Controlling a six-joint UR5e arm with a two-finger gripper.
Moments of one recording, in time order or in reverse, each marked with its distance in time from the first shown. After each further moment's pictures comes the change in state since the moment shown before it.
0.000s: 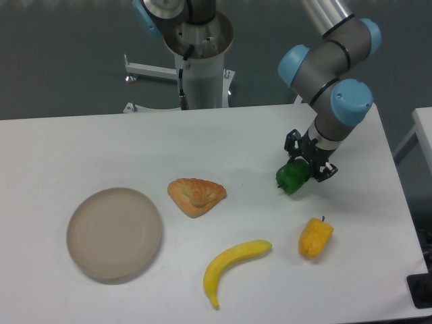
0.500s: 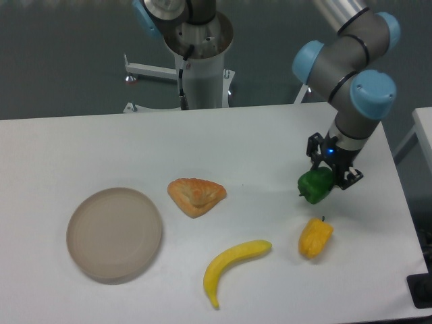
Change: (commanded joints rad) arm 0.009 -0.070 0.218 0.002 0.008 0.123
